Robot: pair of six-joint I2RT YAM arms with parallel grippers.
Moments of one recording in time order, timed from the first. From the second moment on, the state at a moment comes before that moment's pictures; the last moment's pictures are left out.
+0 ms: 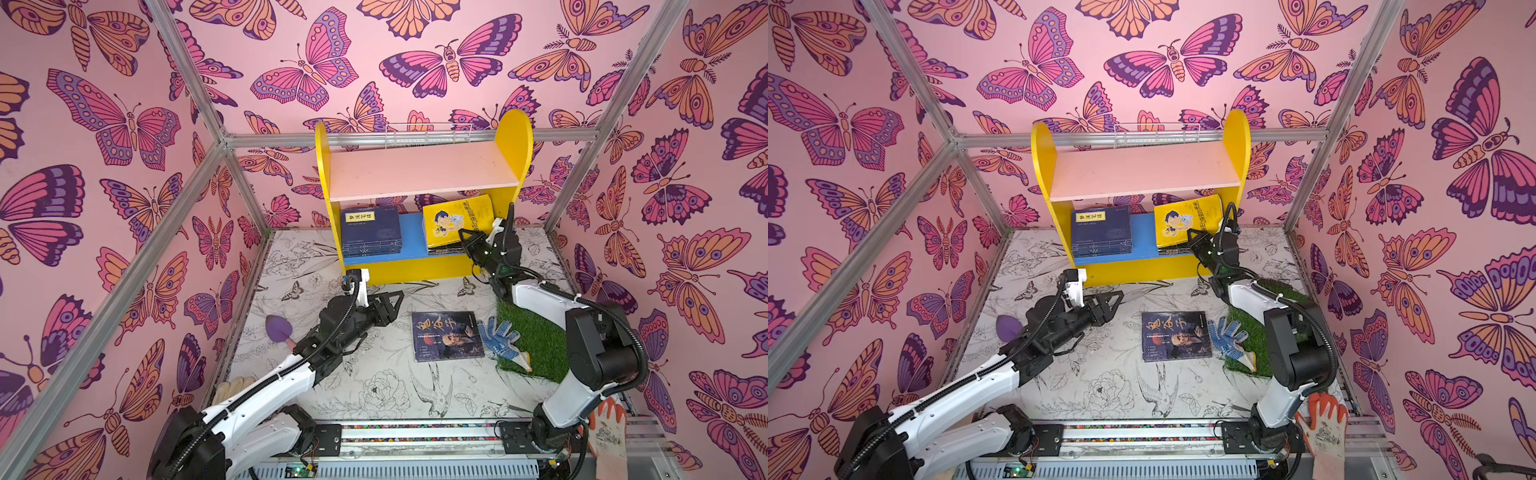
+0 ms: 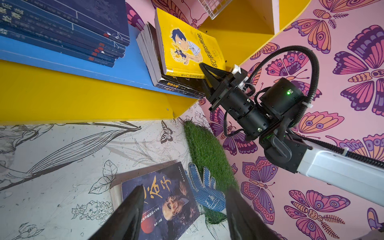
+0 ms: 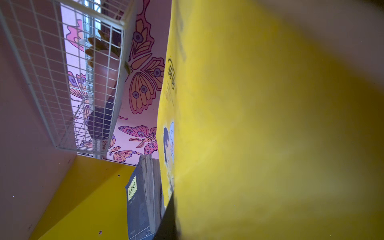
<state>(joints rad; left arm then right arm) -0.65 1.03 0.58 0.26 0.11 -0.76 0.27 1.72 1.06 0.52 -0.13 1.10</state>
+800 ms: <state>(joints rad) -0.65 1.03 0.58 0.24 0.10 -0.76 0.26 1.68 1.28 -0.05 -0.12 1.02</state>
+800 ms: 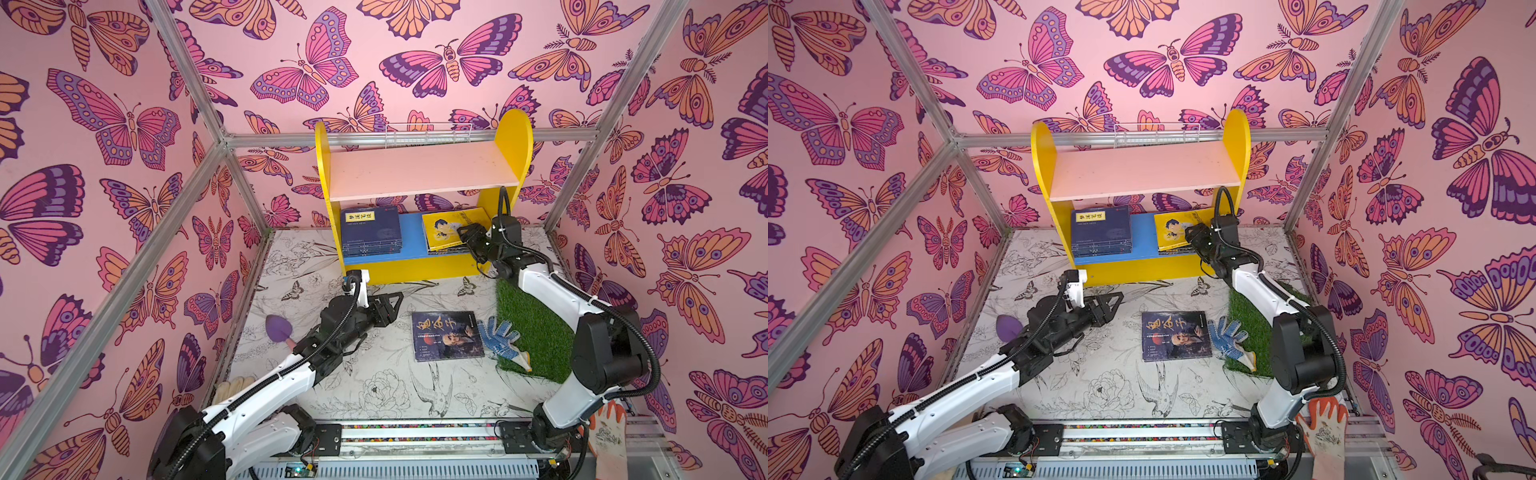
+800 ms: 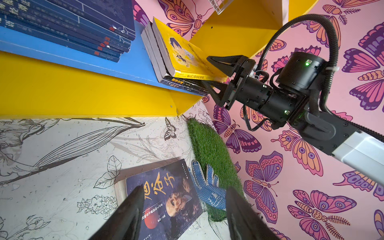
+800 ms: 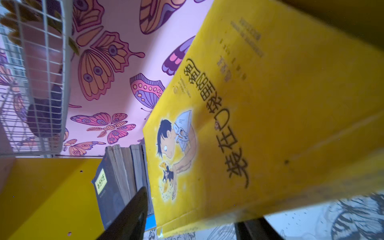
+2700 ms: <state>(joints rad) -0.65 1.10 0.58 0.23 0.11 -0.77 0.27 1.72 1.28 -0.11 -0.24 0.98</state>
